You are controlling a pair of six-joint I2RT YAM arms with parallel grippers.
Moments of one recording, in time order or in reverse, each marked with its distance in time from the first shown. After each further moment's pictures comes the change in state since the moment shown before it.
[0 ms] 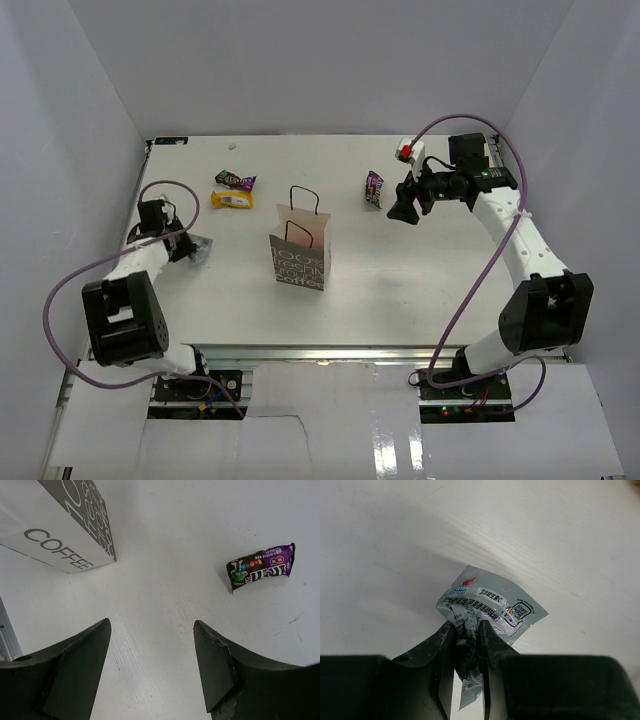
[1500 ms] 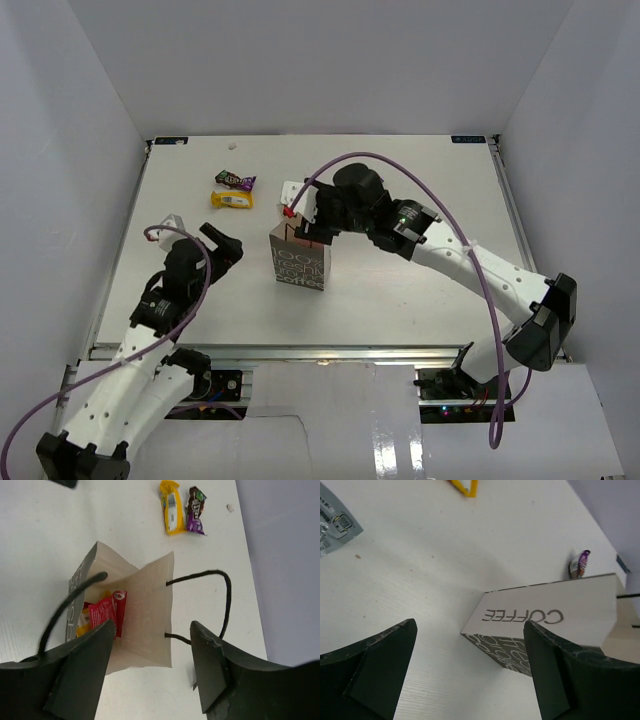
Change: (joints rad) left arm -0.608 -0.911 -0.217 -0.202 -0.335 -0.585; right arm 0.768 -0.029 0.021 0.332 0.692 0.012
